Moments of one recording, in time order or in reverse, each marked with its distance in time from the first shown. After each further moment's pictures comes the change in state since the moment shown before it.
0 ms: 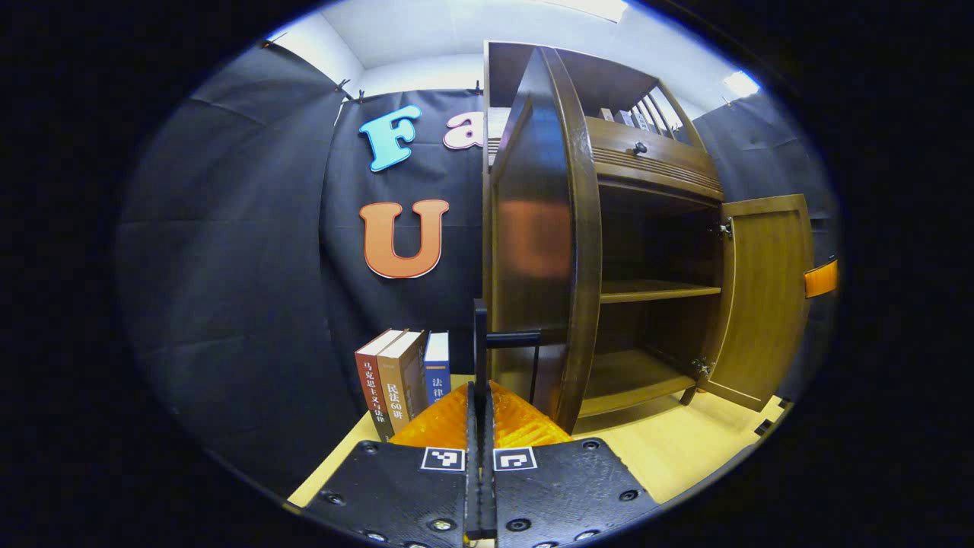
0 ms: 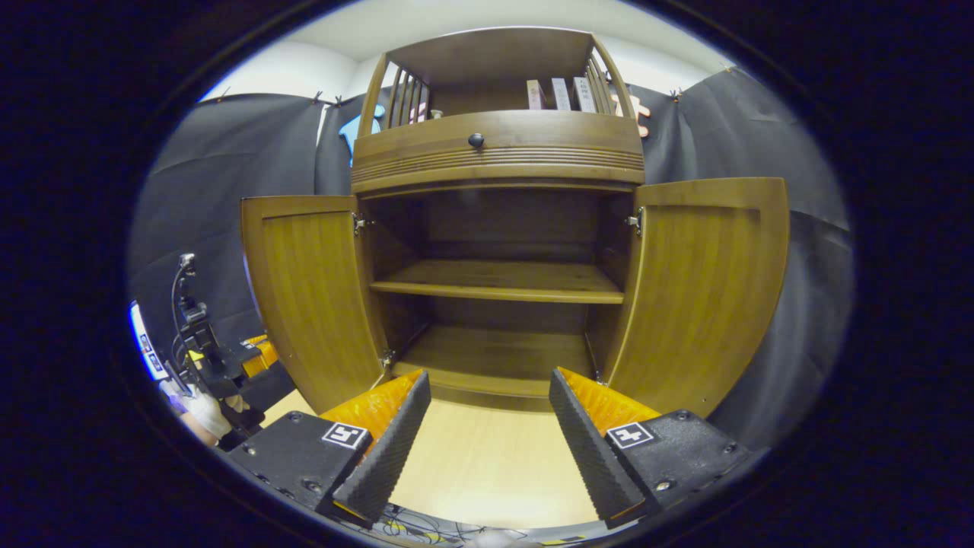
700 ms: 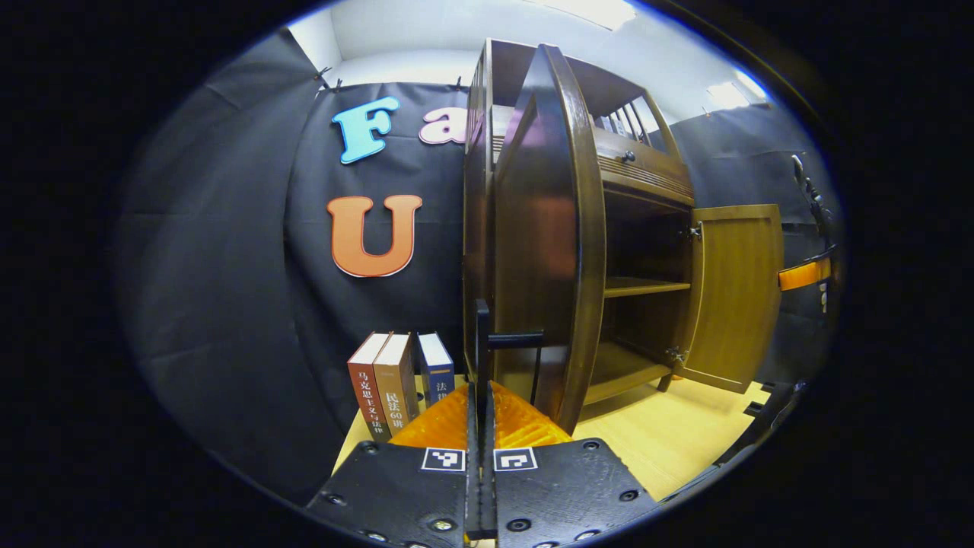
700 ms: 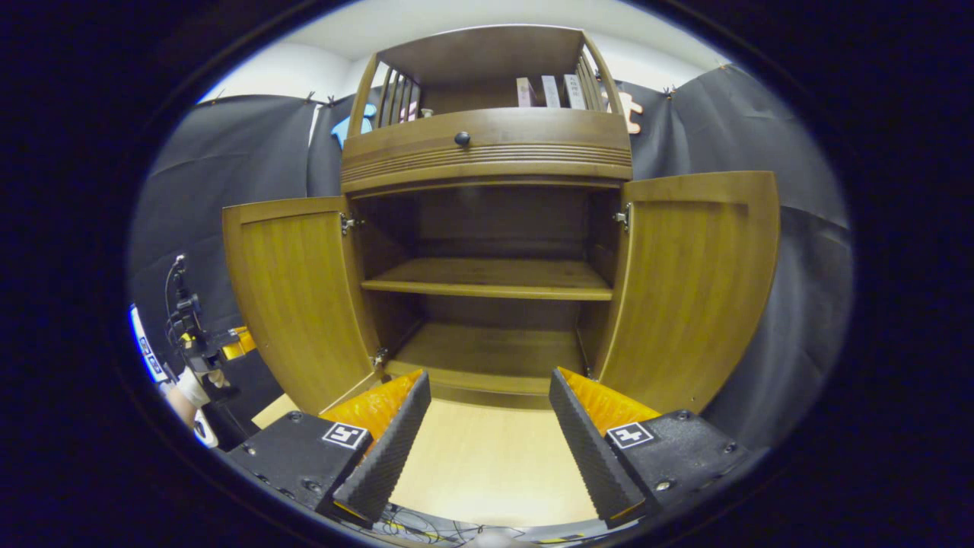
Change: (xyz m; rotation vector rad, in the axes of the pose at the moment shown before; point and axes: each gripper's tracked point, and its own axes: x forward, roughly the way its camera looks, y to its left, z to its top) left arm 0.009 0.044 -0.002 -0.003 0.022 -0.221; right arm -0.002 -0.014 0.000 0.016 0.009 -0.026
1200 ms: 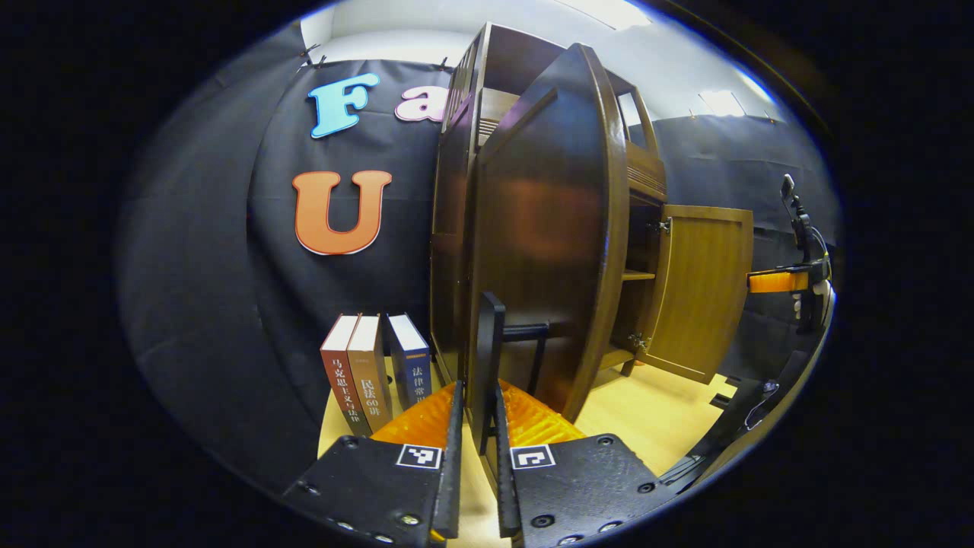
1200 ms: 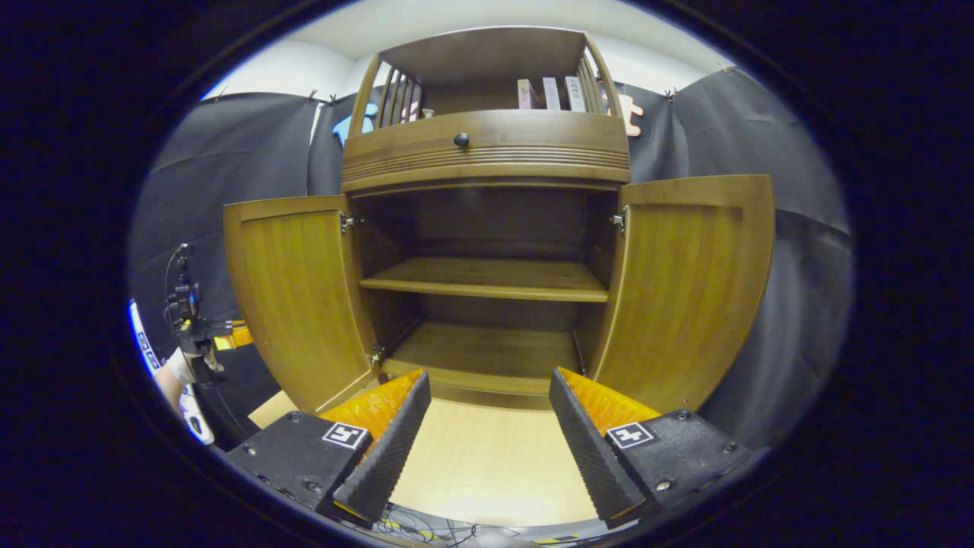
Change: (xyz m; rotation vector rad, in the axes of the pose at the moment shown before) left arm -0.011 -0.004 -0.006 -0.026 0.086 -0.139; right arm -0.004 -0.006 -0.002 -0.022 -0.001 -0.010
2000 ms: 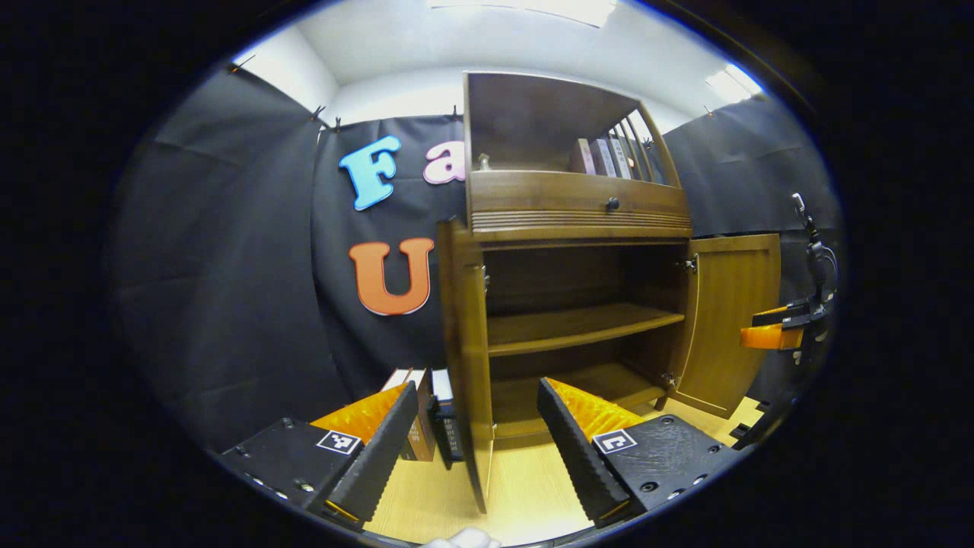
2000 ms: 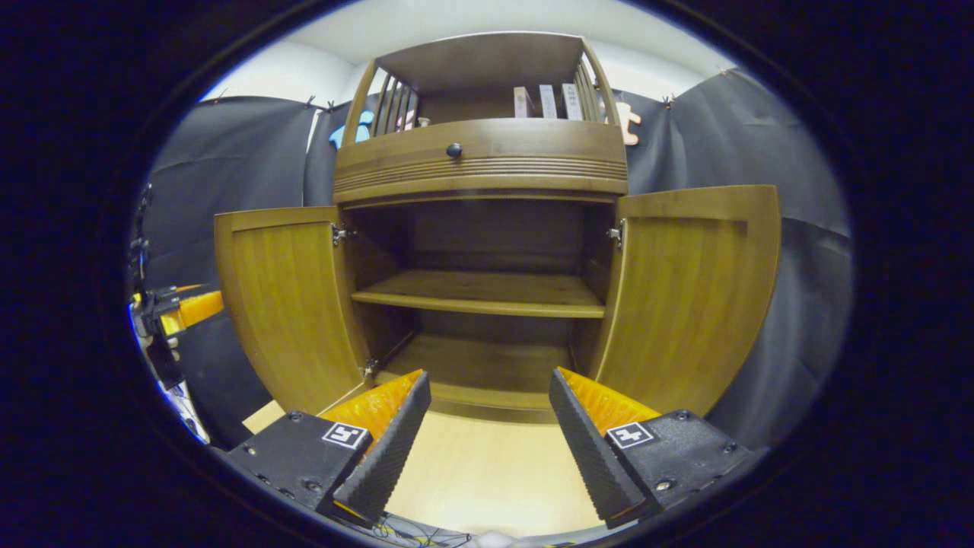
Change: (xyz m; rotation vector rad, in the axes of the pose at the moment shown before) left arm -0.052 -0.083 0.115 0.108 -0.127 0.339; right arm 0.014 -0.011 0.021 0.005 -0.054 -0.012
